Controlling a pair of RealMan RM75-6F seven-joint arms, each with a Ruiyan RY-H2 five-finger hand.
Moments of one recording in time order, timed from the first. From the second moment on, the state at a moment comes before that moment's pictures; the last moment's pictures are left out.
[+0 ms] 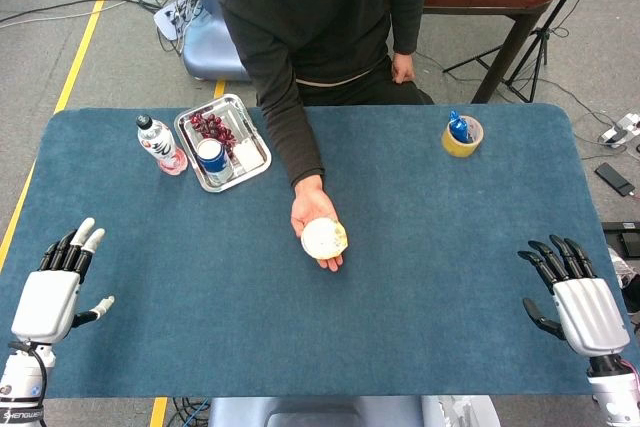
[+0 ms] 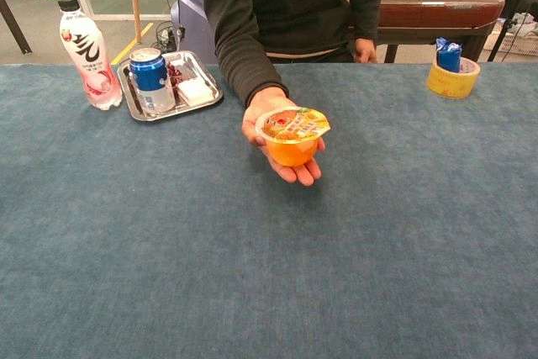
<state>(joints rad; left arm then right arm) -0.16 -1.14 -0.07 -1.75 1.49 1.47 0.25 0.07 -1.01 0.00 -1.78 -1.61 1.48 -0.10</state>
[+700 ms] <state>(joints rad) -0.21 -1.13 -0.08 -1.73 1.55 1.43 0.15 0.05 -1.00 0.01 -1.79 -1.63 1.53 -0.11</state>
